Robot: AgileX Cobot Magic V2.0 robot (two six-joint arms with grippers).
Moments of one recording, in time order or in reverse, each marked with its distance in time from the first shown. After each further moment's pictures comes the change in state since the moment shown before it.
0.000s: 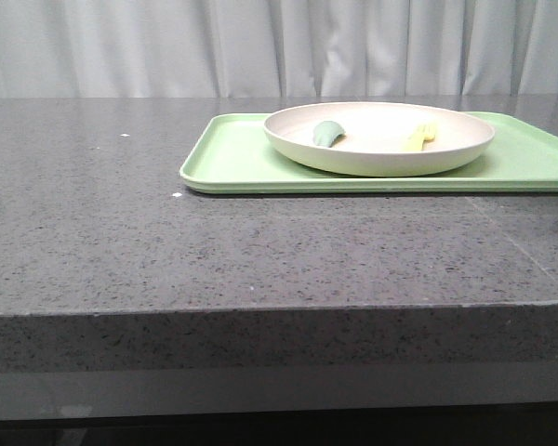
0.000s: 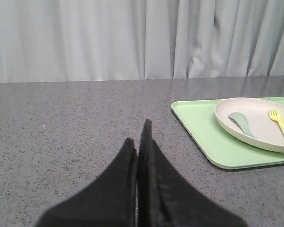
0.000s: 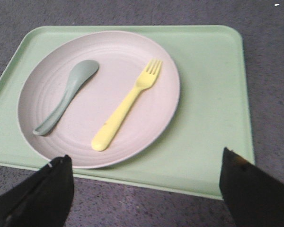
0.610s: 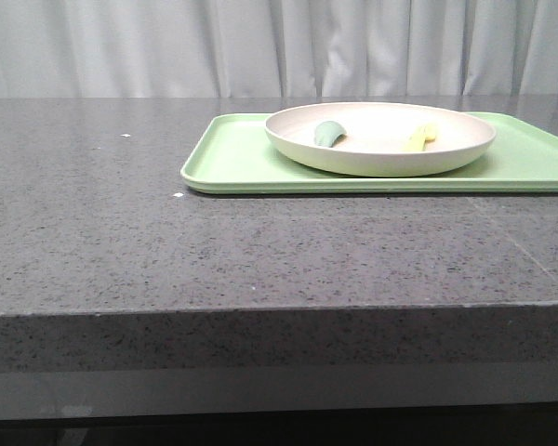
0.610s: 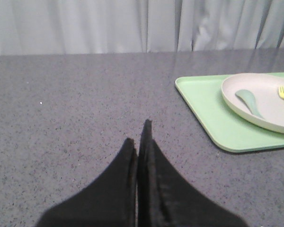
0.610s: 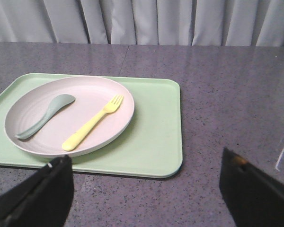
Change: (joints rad) left arm 0.000 0.110 -0.022 0.000 0.000 0.000; right arm -0.101 -0.653 0.403 -0.113 -0.115 0.000
